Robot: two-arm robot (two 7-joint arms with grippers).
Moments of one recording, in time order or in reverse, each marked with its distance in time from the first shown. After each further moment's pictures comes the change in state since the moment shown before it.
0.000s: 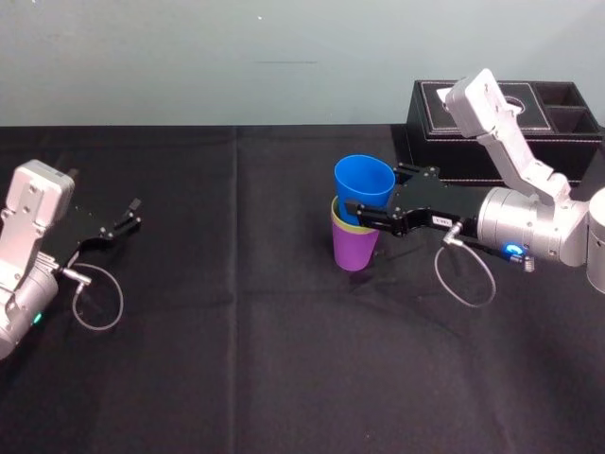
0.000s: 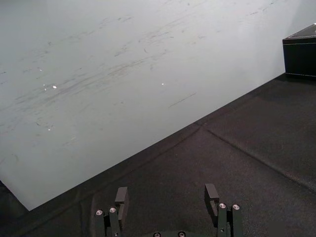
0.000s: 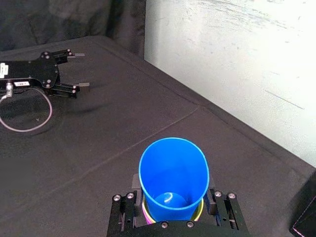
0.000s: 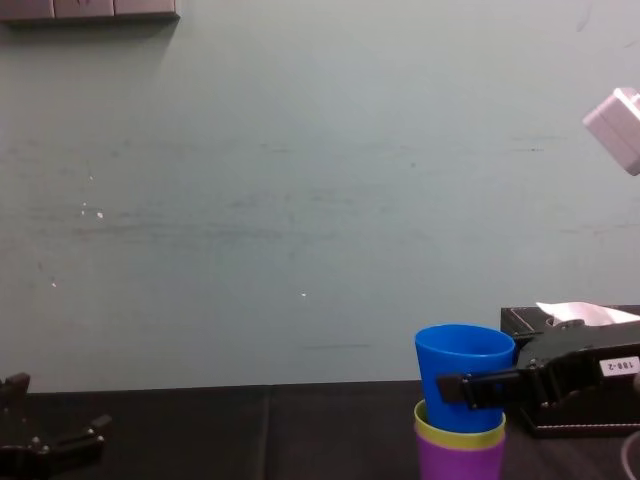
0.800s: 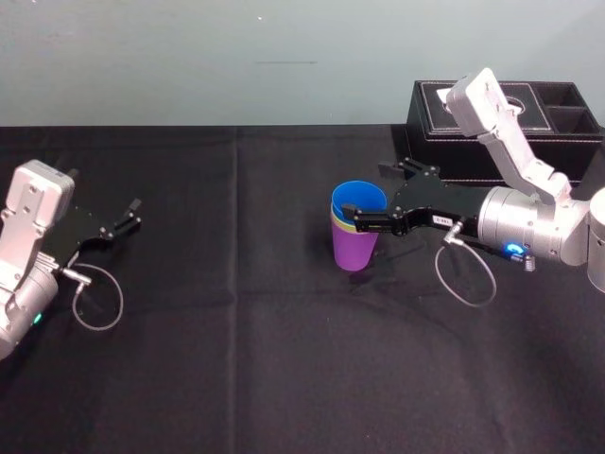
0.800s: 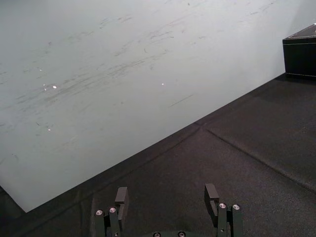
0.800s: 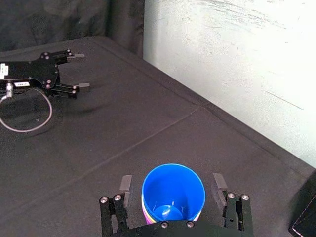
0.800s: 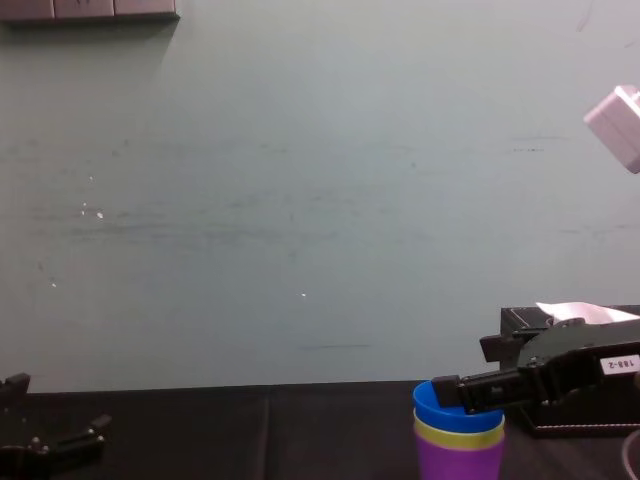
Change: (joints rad) left arm 0.000 0.000 0.000 0.000 0.000 0.000 0.000; right arm 0.000 0.002 0.000 -0.002 0.002 0.001 0.000
